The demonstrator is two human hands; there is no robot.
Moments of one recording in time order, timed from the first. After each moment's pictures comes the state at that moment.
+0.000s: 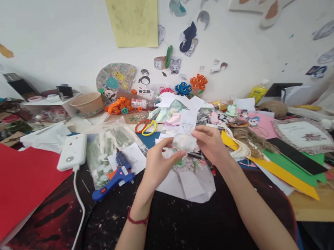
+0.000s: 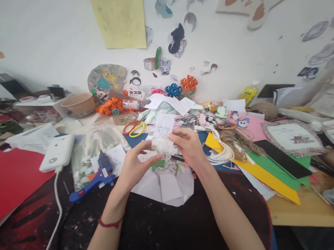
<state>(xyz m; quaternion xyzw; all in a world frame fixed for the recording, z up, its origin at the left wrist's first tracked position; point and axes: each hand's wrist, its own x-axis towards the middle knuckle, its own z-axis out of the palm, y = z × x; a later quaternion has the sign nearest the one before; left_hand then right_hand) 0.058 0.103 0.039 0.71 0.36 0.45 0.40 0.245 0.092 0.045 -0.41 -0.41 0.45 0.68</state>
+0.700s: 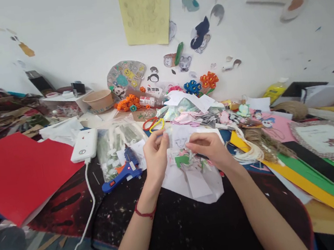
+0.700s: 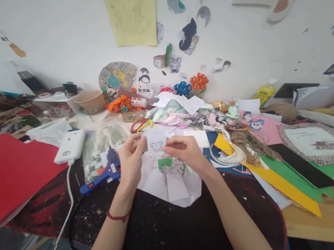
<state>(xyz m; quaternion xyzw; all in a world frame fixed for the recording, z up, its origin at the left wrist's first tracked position) 0.058 0.105 0.039 0.50 0.35 0.62 0.50 0.231 0.079 0.049 -0.44 -0.55 0.45 0.55</state>
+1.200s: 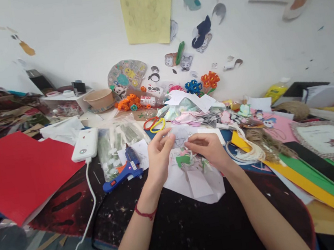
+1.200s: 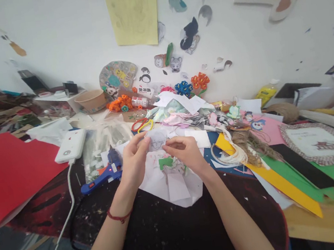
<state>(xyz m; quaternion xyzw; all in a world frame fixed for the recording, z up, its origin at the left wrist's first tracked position) 0.061 0.101 0.037 0.50 0.28 0.59 0.56 0.226 0.084 0.040 -0.47 -0.54 0.44 0.54</state>
